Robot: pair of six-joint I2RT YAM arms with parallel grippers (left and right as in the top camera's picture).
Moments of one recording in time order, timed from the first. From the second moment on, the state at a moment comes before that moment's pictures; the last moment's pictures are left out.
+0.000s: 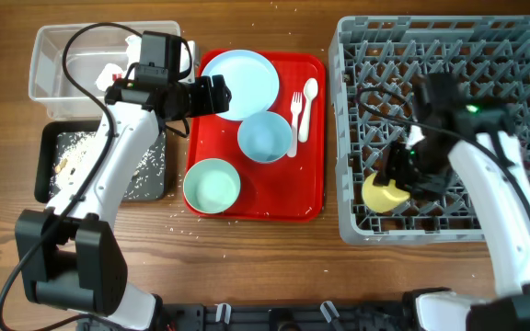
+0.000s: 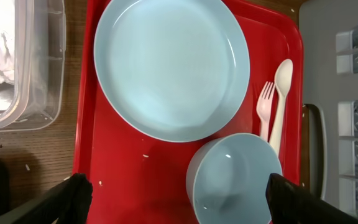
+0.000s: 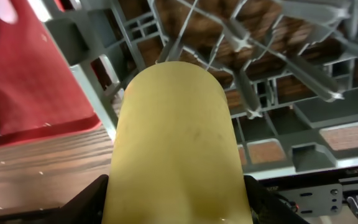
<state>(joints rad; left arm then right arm) -0.18 1.71 1.34 -0.65 0.24 -0.32 0.12 1.48 1.31 -1.46 -0.13 0.42</state>
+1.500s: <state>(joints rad) 0.03 1.60 1.34 -0.68 0.23 -0.32 0.44 2.17 1.69 -0.92 -0.18 0.39</state>
